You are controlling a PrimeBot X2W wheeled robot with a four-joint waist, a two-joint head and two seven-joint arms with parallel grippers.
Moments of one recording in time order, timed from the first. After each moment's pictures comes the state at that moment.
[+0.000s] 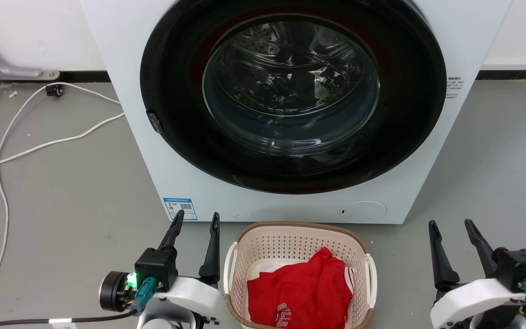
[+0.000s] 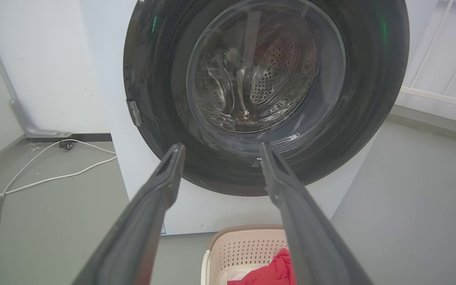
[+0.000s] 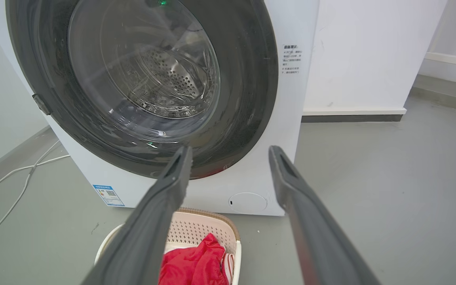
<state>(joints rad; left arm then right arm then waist) -0.10 0.08 -0.26 0.20 -0.20 0.06 -0.23 0.02 -0.05 -0.04 0.07 0.12 0.13 -0.08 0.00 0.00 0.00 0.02</state>
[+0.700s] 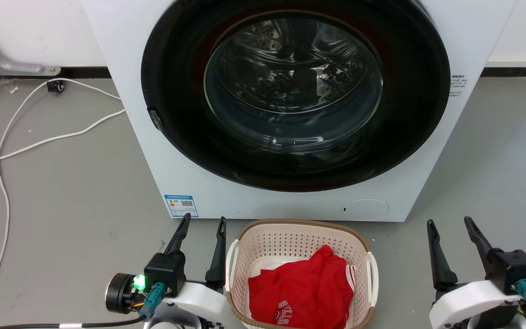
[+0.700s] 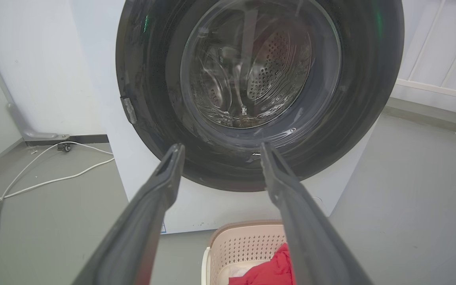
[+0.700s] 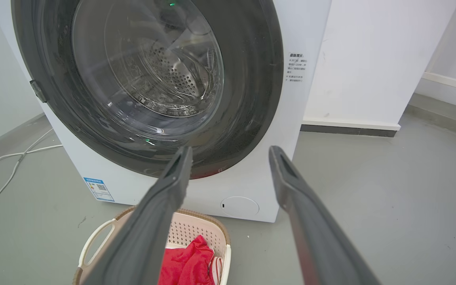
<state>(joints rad) -0.10 0.06 -0.26 0.23 -0.15 0.04 -0.26 0.02 -0.05 -0.04 0.06 0.03 0.13 -0.11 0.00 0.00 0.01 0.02</state>
